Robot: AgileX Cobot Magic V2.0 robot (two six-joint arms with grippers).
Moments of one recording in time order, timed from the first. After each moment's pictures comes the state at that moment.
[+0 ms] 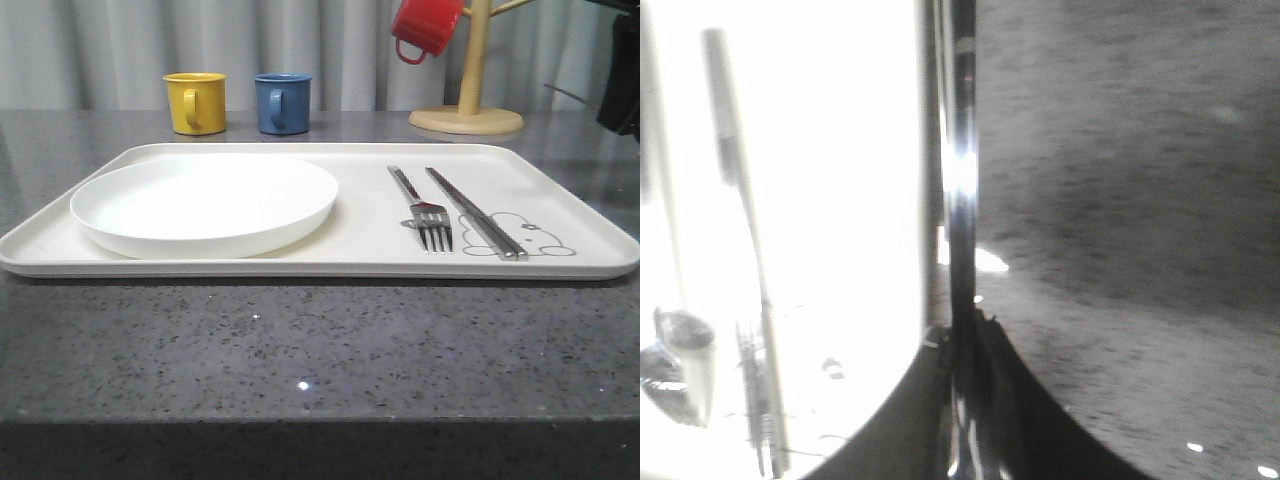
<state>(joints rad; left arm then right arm) -0.59 0.82 -0.87 0.00 0.83 0.04 0.01 1.70 -1.51 0.27 1.23 -0.02</state>
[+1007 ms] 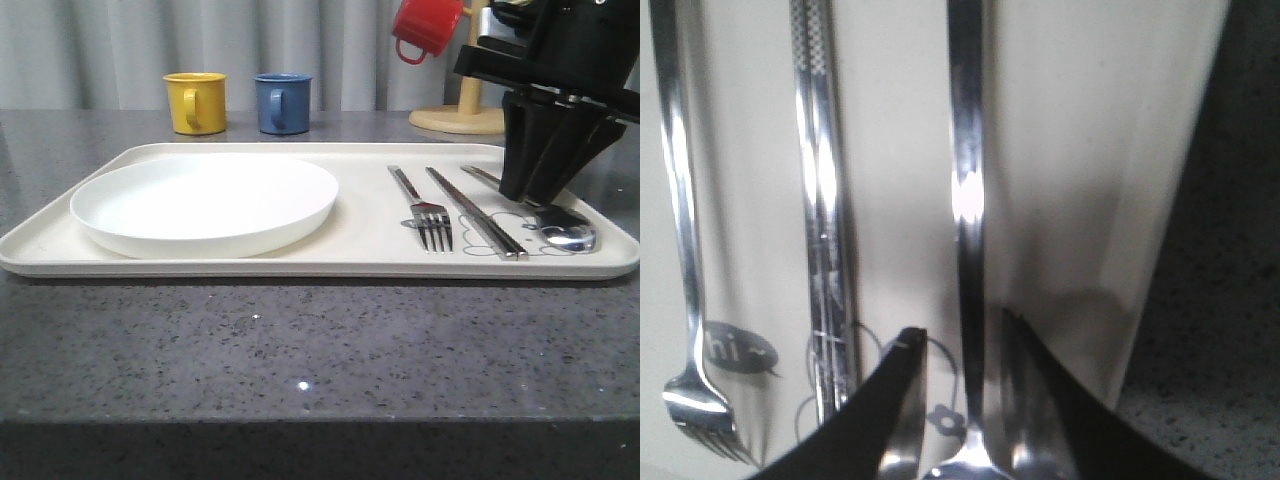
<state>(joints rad) -0.59 0.82 -0.87 0.00 0.81 0.04 0.15 1.84 -1.51 0.30 1.22 0.06</state>
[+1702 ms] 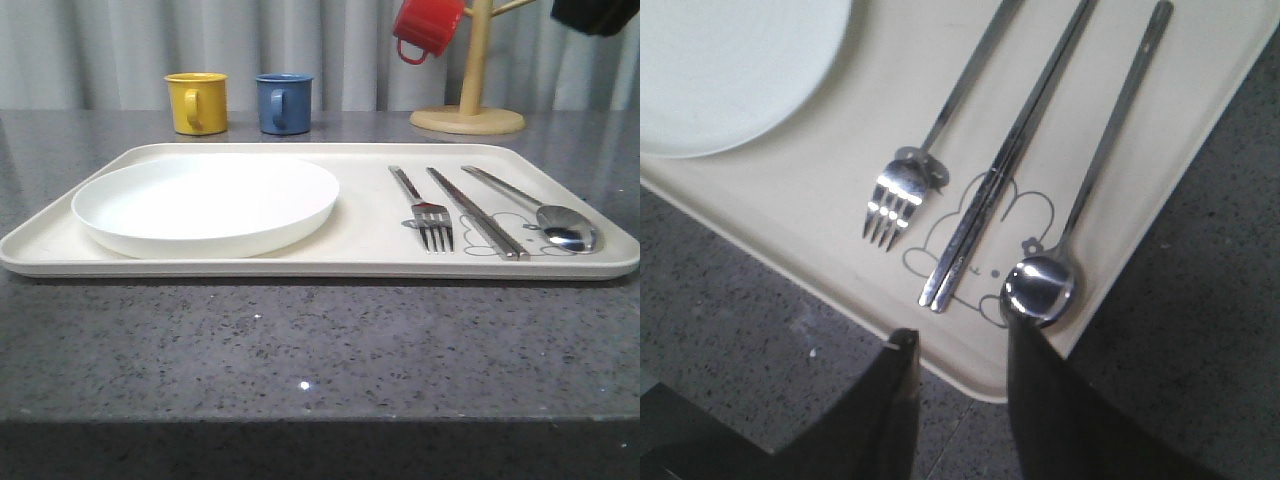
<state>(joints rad) -0.59 0.82 -0.87 0.00 0.81 0.04 0.34 1.28 -1.33 0.16 1.17 -0.16</state>
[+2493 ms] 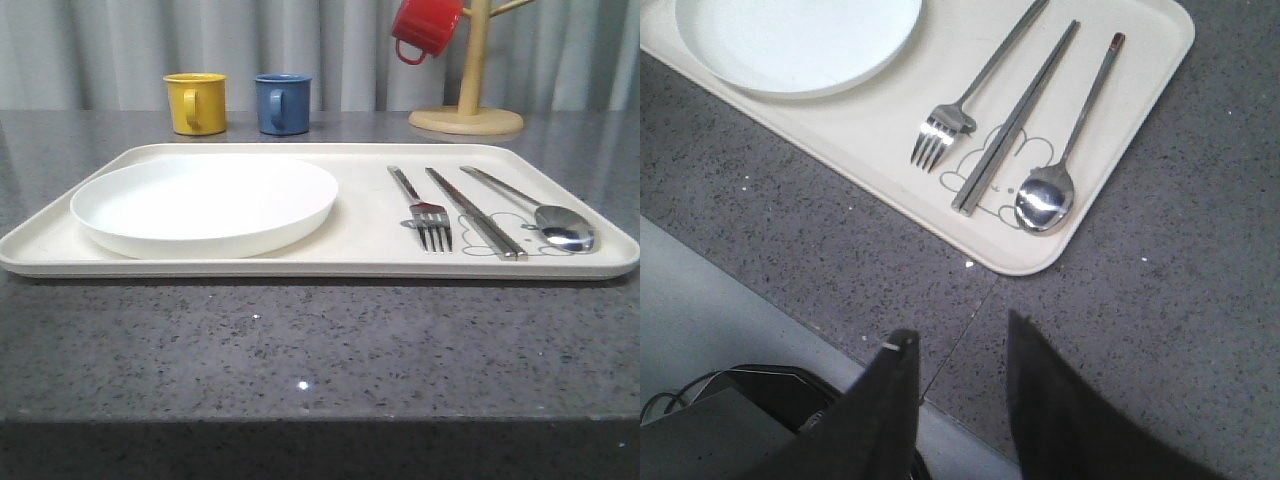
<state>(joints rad) -0.59 0.82 -0.87 0.00 0.79 0.04 0.41 0.71 -0.98 0.10 1.11 -0.09</state>
